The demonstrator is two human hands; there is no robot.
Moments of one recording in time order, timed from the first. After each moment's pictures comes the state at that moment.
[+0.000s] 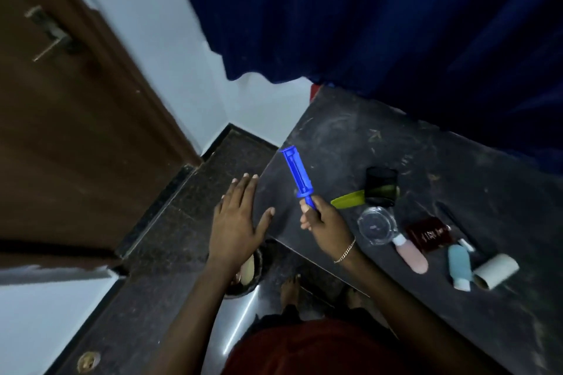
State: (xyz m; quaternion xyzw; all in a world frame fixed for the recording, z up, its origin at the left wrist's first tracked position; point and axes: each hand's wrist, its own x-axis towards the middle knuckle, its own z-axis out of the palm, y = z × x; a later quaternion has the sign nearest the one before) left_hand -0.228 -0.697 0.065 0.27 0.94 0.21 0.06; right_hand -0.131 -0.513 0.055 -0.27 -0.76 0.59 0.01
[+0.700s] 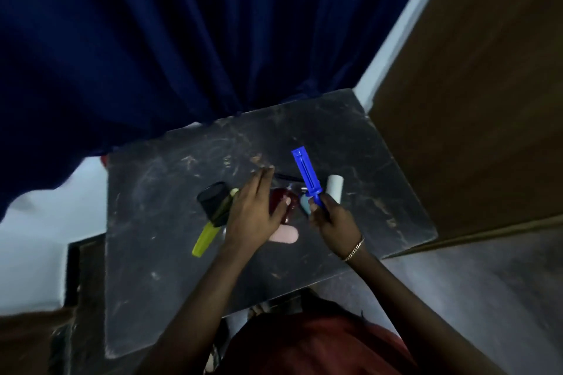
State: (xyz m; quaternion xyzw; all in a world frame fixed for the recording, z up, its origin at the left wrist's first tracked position) left_hand -0.084 -0.374 0.069 0.66 0.70 0.23 0.13; right_hand 0.116 -0.355 0.085 -0.59 -0.68 0.39 0.22
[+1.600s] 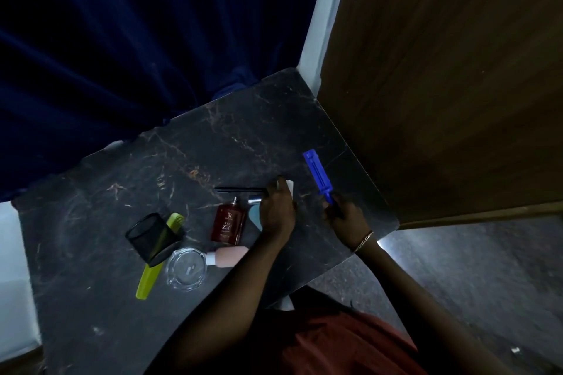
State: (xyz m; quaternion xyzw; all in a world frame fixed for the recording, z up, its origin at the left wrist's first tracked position) left_hand 0.097 -0.250 -0.028 0.62 0.75 0.01 0.23; right_hand 0.261 -0.269 0.032 -0.67 -0.60 0.42 0.13
